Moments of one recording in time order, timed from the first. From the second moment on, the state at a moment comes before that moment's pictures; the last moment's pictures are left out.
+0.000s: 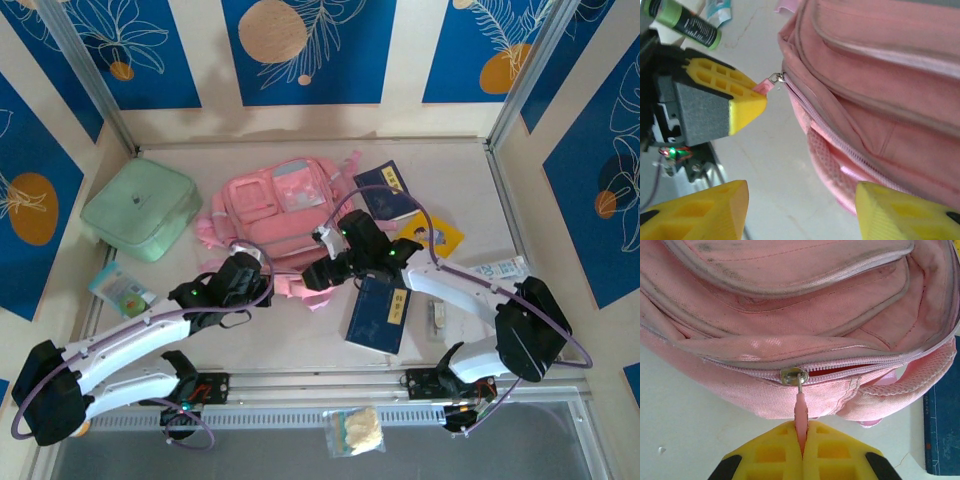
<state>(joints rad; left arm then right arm) -0.80 1.00 0.59 -0.42 -0.14 -0.68 0.77 1.40 0.91 -0.30 -0.47 0.23</state>
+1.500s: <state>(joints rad) -0.53 0.97 0.69 -0.59 -0.12 -0.66 0.85 1.62 1.06 -0.21 -0.48 -0.43</state>
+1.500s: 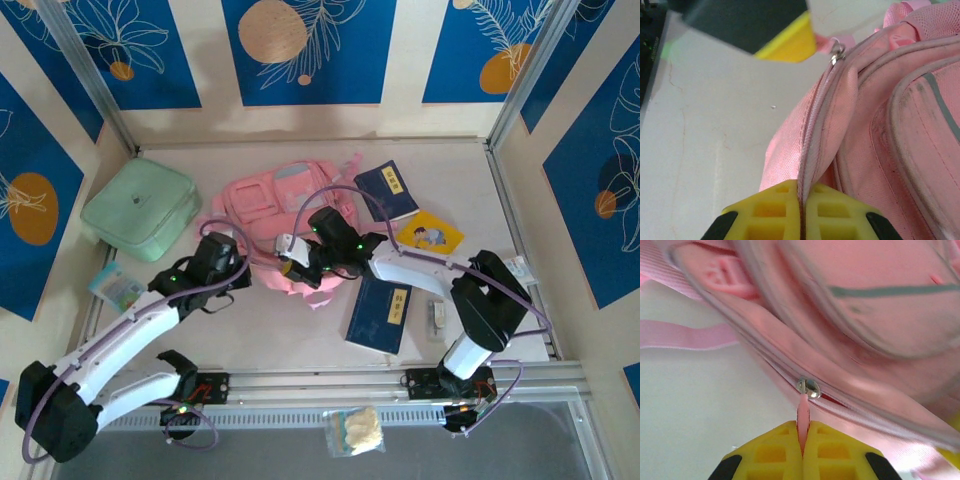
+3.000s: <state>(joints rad) -0.27 0.99 0.78 -0.52 0.19 -0.53 0.93 1.31 1.03 -0.31 -0.08 0.26</state>
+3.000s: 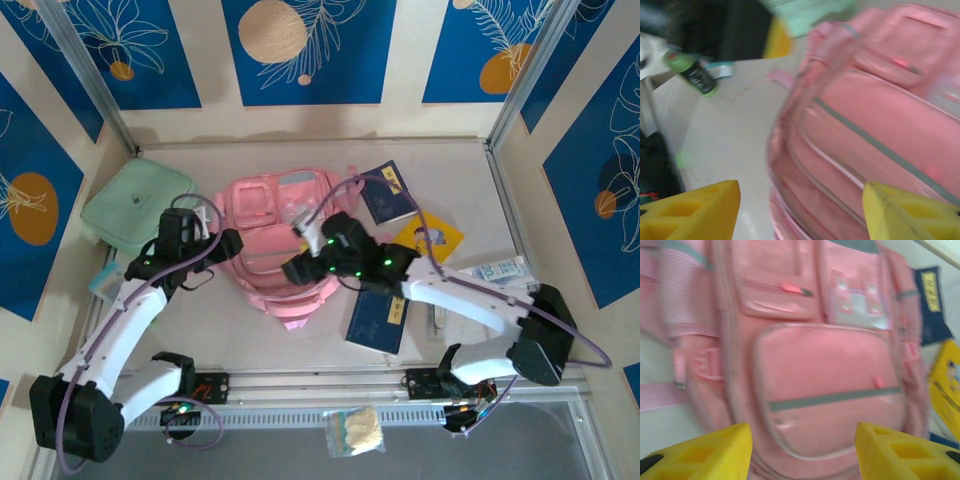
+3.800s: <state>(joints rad) -0.96 1.76 1.29 -0.21 0.08 -0.60 -0.02 1.12 0.80 -0.77 -0.30 0.67</state>
